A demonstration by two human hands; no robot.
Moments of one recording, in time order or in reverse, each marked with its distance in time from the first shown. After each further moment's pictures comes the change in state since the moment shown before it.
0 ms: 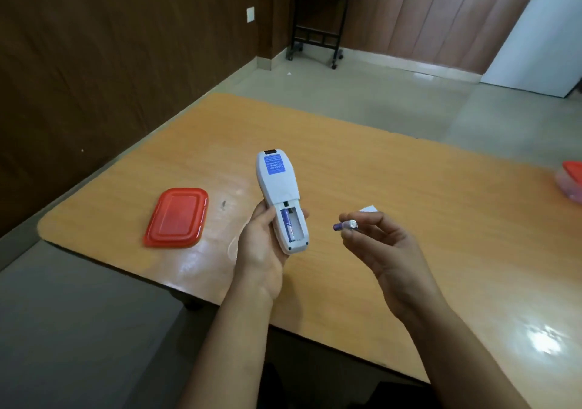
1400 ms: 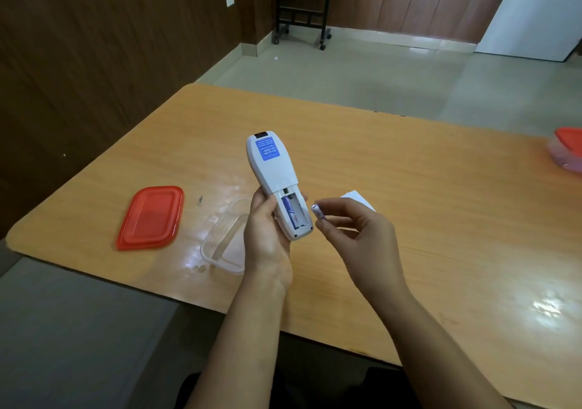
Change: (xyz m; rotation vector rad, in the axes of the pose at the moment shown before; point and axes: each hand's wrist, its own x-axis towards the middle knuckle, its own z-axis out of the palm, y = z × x) left_hand 0.007 -0.036 0.034 0.077 0.016 0.140; right_hand 0.009 0.015 -0.008 -0.504 0.116 -0.272
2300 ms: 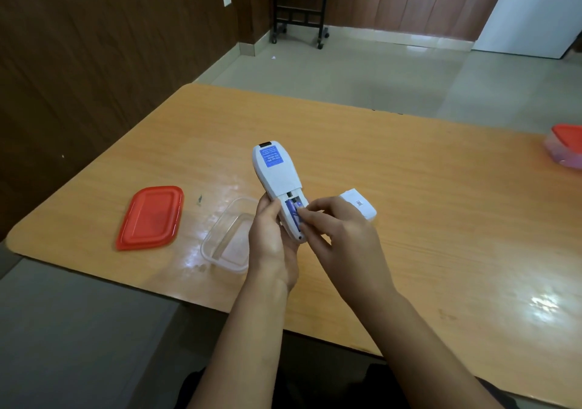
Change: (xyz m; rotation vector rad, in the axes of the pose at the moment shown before) left_hand -0.002 -0.004 -0.003 -0.019 -0.017 -0.116; right_hand -0.003 0.005 0.014 -0.551 0.036 -0.485
